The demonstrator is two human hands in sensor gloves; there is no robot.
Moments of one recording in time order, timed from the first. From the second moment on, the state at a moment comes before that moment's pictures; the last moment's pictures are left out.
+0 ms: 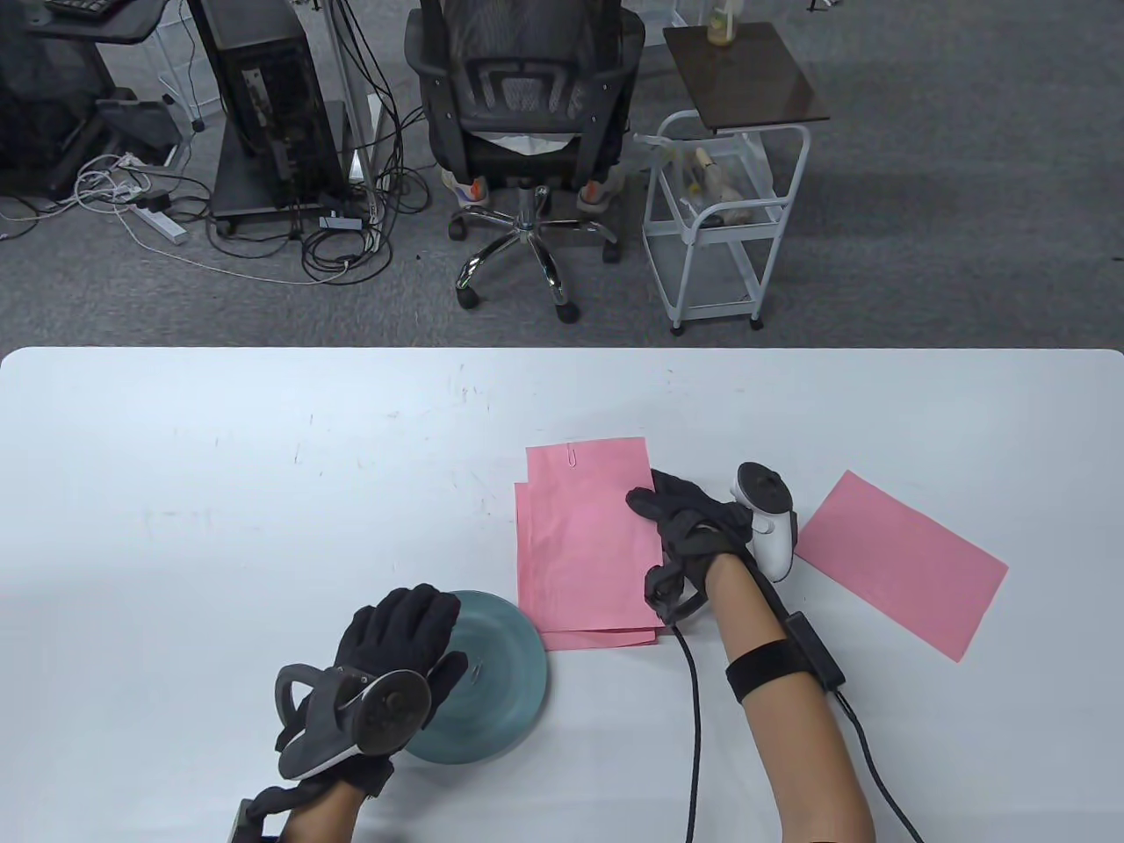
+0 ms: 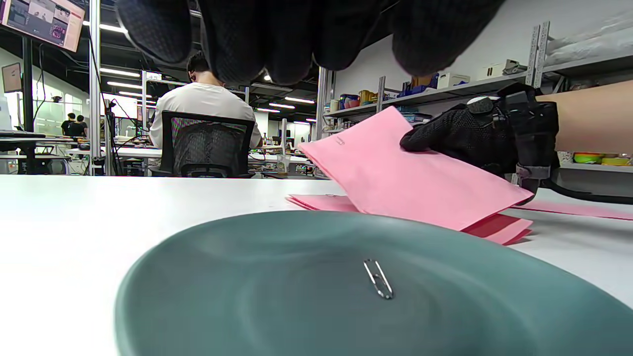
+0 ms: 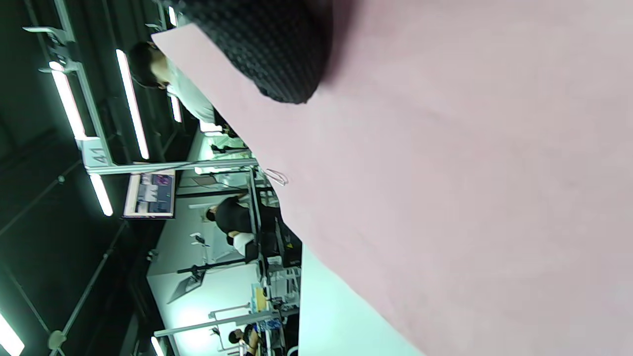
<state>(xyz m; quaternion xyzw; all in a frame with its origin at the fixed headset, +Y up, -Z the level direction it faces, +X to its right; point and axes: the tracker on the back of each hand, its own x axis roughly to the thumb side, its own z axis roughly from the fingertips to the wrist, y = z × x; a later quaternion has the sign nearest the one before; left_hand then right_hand) -0.184 -0.709 -0.230 0.07 -0.17 0.06 0.98 0.162 -0.772 -0.440 -0.03 0.22 0.70 0.68</state>
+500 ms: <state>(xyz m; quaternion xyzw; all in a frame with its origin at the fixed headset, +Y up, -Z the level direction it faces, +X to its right) -0.183 -0.708 -0.230 0.06 -0.16 0.05 0.98 0.155 -0.777 -0.441 -0.05 0.25 0.72 0.64</state>
